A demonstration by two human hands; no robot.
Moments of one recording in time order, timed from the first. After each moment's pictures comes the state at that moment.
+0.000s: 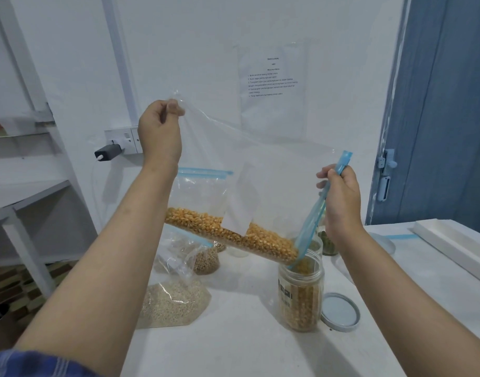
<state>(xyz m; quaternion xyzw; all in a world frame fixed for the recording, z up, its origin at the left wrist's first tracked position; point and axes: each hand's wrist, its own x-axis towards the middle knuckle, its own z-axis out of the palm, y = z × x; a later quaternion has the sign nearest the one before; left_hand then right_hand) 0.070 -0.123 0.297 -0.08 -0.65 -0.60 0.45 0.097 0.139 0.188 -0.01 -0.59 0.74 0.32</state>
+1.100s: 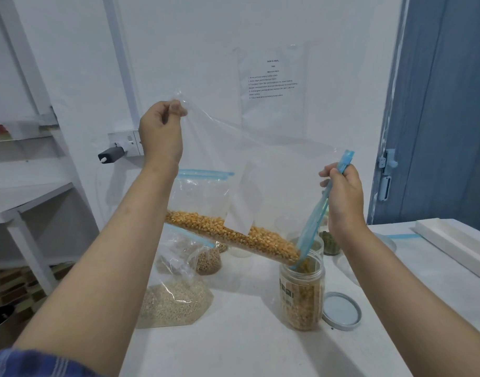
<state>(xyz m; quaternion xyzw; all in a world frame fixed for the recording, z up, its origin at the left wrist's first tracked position) 0.079 -0.121 0.302 -0.08 -0.66 -0.60 0.45 0.101 0.142 0.192 -0.01 -0.59 0.74 0.32</state>
